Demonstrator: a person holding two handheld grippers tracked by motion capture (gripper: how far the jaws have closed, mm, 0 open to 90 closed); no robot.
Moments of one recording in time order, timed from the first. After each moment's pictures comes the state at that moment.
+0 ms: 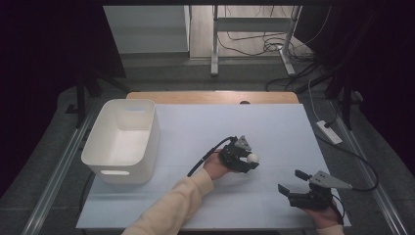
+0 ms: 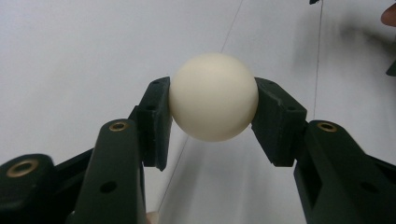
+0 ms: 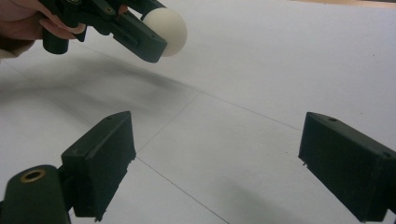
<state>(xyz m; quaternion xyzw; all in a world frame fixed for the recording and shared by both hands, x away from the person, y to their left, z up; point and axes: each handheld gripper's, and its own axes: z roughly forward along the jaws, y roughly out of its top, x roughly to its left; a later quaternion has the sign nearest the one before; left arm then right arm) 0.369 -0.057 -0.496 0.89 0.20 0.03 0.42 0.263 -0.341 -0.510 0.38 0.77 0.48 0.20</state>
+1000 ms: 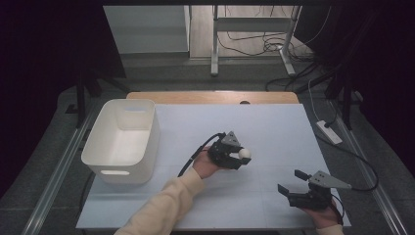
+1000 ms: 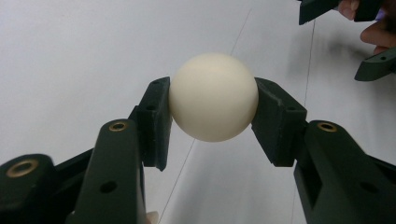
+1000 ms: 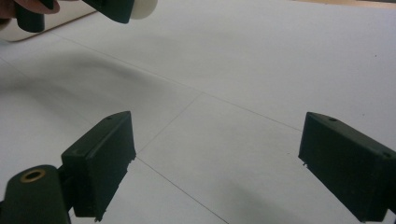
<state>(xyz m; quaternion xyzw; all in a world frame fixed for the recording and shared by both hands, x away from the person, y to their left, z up) 0.361 -0.023 -0.475 0.87 0.21 0.05 0.44 0.264 -0.340 -0.510 0.37 0.77 0.49 0.20</state>
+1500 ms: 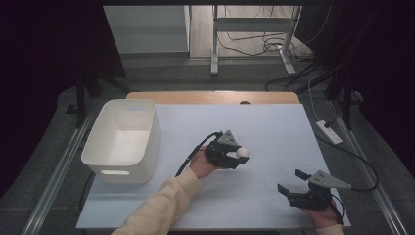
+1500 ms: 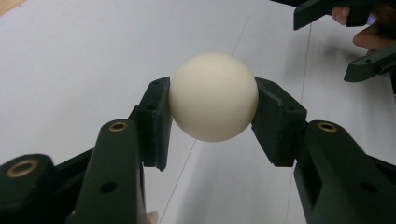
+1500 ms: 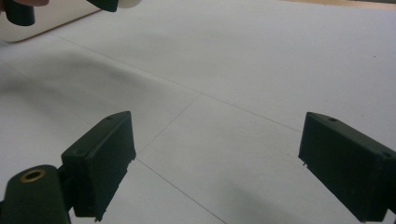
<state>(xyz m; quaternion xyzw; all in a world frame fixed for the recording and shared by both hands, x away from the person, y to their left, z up) 0.357 -0.015 -0.467 0.87 0.21 0.06 0.45 0.264 -0.339 -0.509 0.38 0.76 0.49 0.20</state>
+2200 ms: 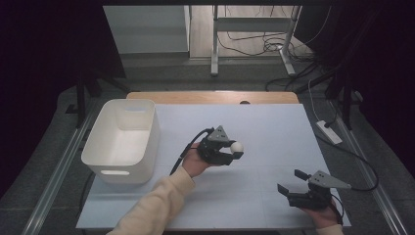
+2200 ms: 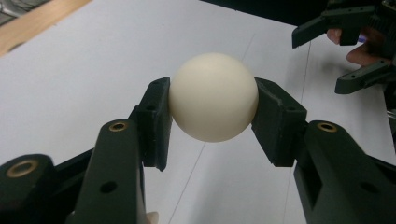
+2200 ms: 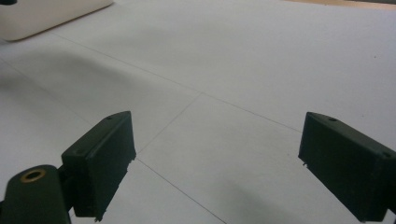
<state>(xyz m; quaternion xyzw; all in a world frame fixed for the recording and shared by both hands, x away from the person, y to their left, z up) 0.352 0.010 -0.448 0.85 0.22 0.08 0.47 0.264 -0.339 -0.509 0.37 0.77 0.48 0.20</state>
